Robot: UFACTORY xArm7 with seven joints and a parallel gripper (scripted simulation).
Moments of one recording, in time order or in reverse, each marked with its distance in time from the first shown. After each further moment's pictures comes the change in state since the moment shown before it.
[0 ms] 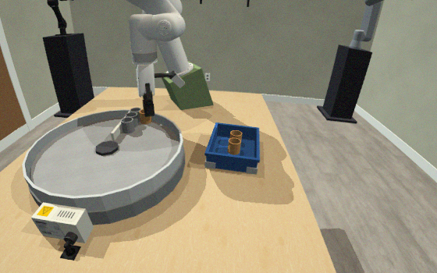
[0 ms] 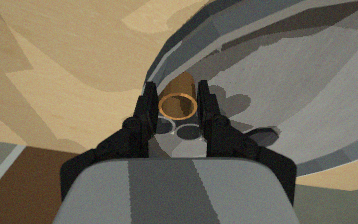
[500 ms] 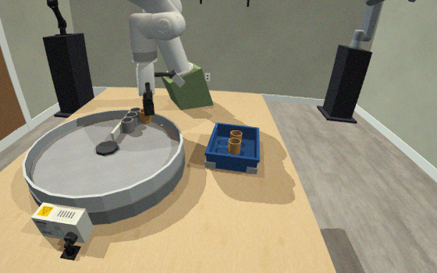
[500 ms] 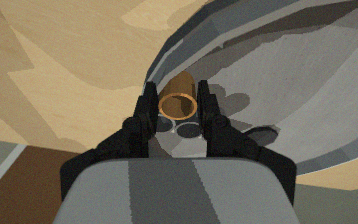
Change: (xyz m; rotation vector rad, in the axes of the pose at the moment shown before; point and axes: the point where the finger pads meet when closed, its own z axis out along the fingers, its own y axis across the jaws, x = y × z) arm 0.000 0.000 -0.003 0.000 0.000 0.001
